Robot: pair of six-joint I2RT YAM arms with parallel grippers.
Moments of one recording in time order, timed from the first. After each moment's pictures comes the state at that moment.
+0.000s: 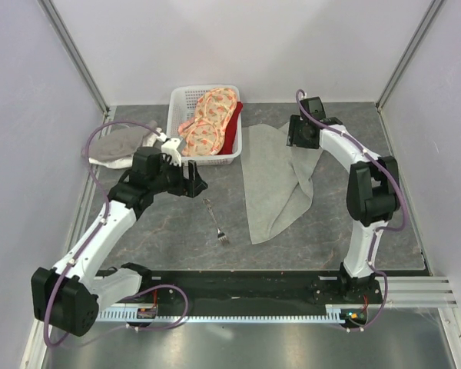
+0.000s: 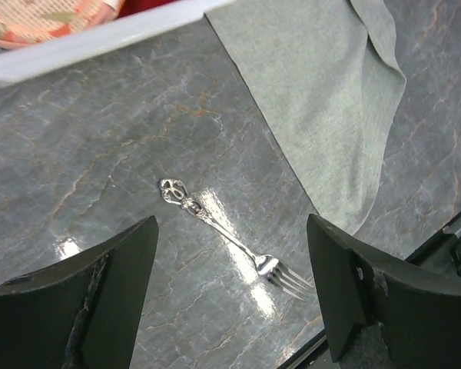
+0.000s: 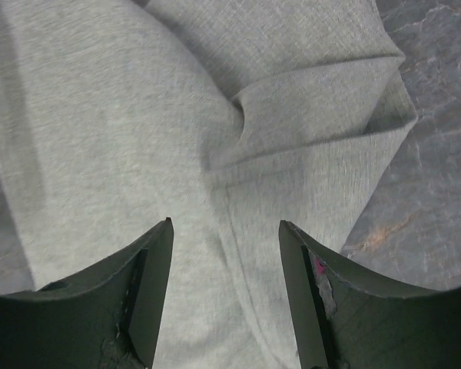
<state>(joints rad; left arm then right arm) -0.31 1.06 0.86 -0.38 0.34 -0.19 0.23 1.94 1.56 -0.49 0.13 0.33</state>
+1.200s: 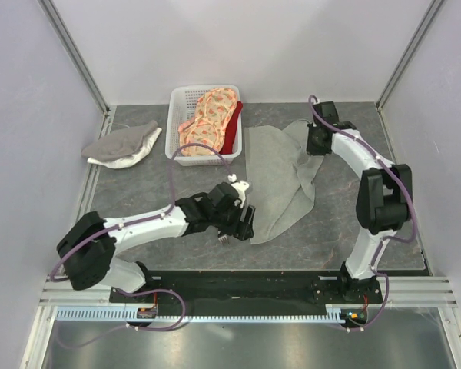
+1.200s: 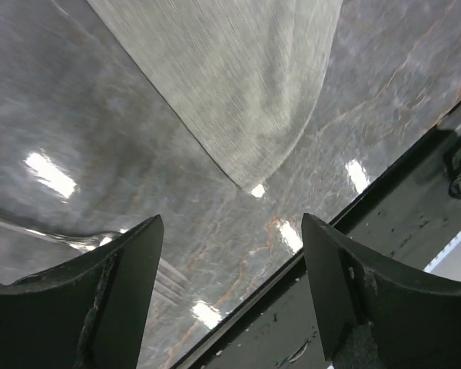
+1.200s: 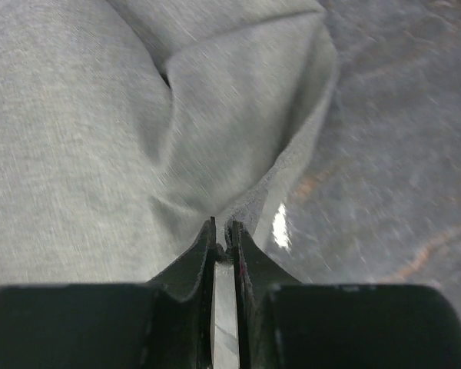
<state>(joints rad) -0.93 1.40 0.82 -0.26 0.10 -0.48 0.16 1.89 1.49 -0.56 0.15 0.27</state>
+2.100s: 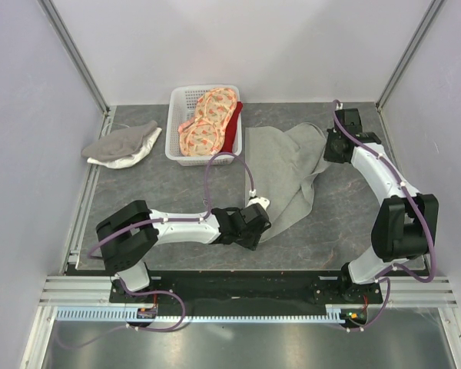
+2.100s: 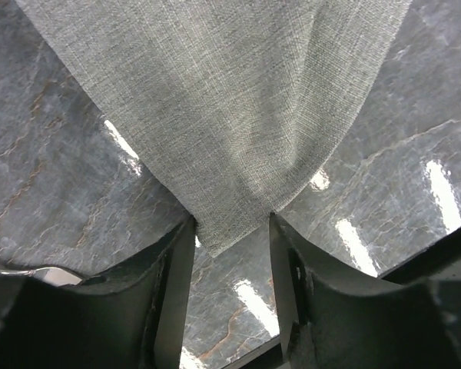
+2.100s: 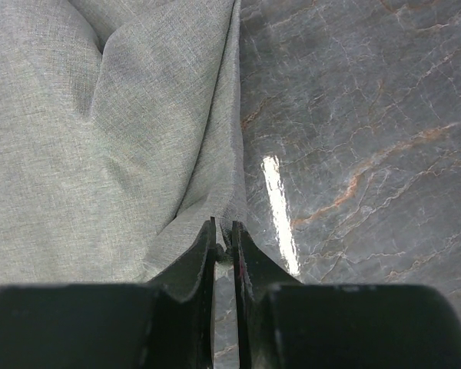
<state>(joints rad) -1.15 1.69 0.94 -0.28 -0.18 -0.59 0.08 1.60 1.29 -0.61 0.17 0.28</state>
